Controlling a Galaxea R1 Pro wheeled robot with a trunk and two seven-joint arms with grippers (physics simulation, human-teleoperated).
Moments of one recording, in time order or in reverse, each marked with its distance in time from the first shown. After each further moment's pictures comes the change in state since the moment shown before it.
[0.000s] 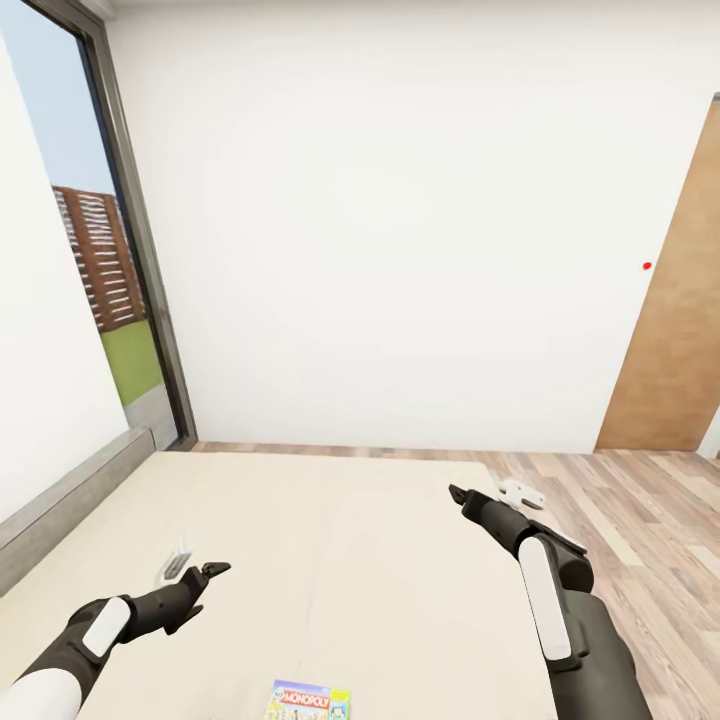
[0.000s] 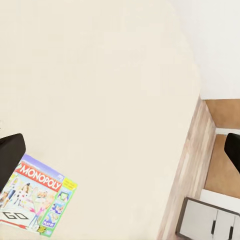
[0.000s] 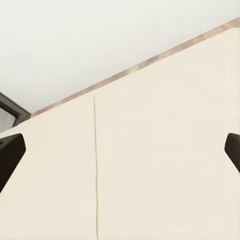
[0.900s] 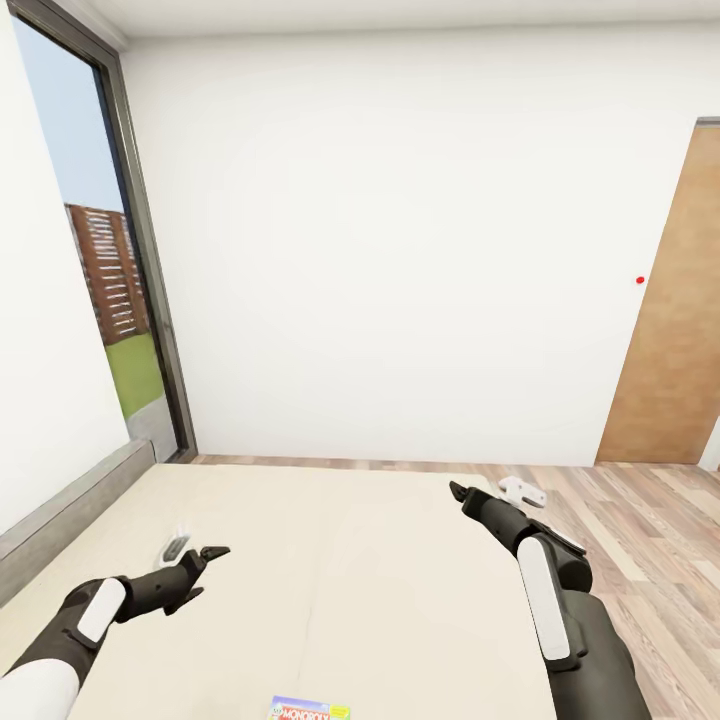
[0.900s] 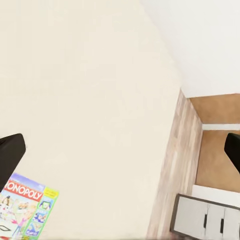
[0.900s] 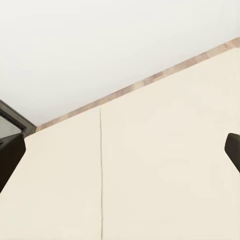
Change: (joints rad) left arm 0.001 0.001 0.006 -0.123 0.001 0.109 0.006; right arm 0.000 0.002 0.003 0.000 0.001 -0.031 -0.001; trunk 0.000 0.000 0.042
